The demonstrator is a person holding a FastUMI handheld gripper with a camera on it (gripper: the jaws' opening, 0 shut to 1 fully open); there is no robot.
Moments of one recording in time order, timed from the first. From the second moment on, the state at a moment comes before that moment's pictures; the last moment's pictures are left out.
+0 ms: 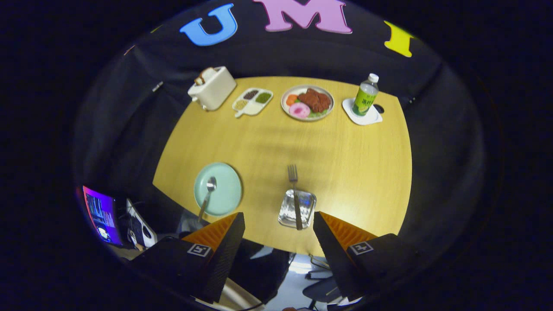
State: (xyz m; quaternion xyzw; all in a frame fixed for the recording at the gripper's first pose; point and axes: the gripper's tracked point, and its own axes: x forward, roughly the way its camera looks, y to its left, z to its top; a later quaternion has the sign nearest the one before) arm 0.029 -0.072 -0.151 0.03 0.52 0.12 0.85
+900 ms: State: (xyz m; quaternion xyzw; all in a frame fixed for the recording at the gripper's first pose) arm -0.009 0.135 -0.298 0.02 0.45 0.13 0.89
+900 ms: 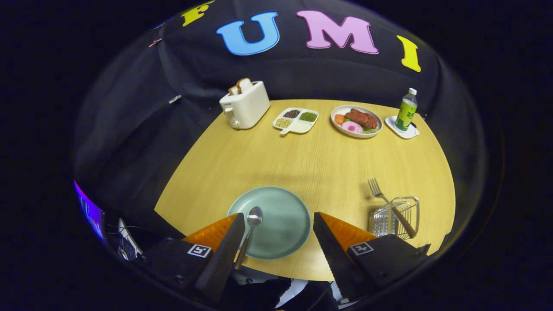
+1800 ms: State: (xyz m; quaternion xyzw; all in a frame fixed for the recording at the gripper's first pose) arm -0.051 0.195 -0.437 -0.08 0.60 0.13 0.79
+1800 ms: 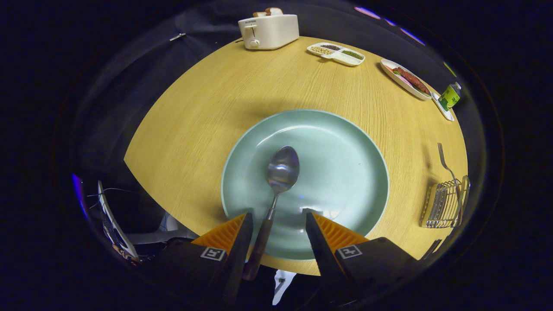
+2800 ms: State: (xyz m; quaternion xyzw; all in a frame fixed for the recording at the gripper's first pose) arm -0.028 0.169 -0.390 -0.07 0.61 0.20 0.76
